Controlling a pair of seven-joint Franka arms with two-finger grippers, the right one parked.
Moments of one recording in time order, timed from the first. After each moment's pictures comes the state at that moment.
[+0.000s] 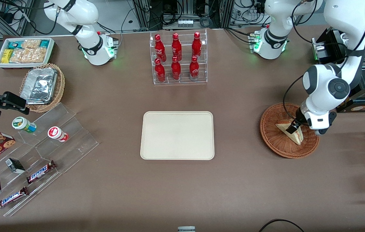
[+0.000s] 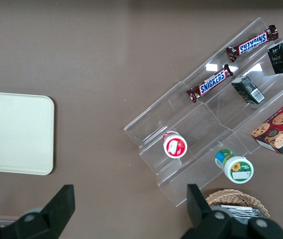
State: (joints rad) arm 0.06 0.19 -0.07 -2.33 0.04 2.53 -0.88
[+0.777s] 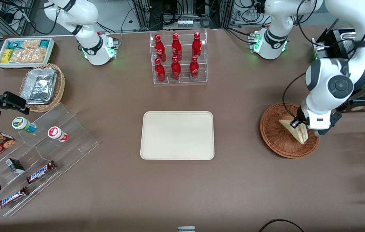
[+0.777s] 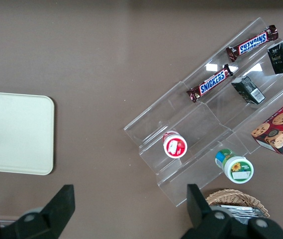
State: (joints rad) arm 0.06 0.08 -0.20 -2.11 0.13 2.12 -0.88
